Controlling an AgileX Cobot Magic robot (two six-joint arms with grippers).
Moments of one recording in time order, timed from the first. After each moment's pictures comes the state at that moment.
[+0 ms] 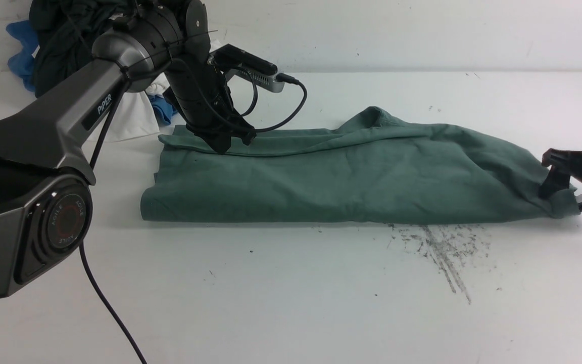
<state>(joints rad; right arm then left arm) -0.24 2.15 -1.57 0.27 0.84 -0.08 -0.27 2.40 -2.31 -0.09 1.24 0.33</state>
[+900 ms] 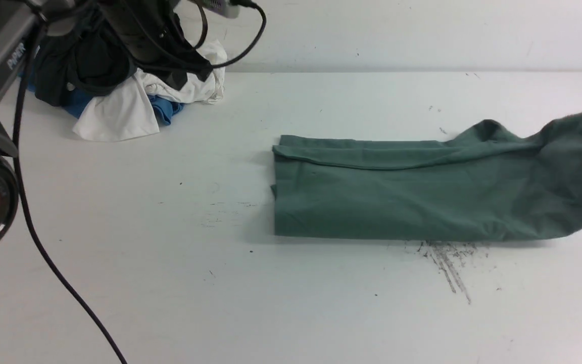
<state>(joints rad) -0.14 1.78 -1.71 -0.14 1.00 -0.06 -0.19 2.19 -2.31 -0.07 1.24 0.35</state>
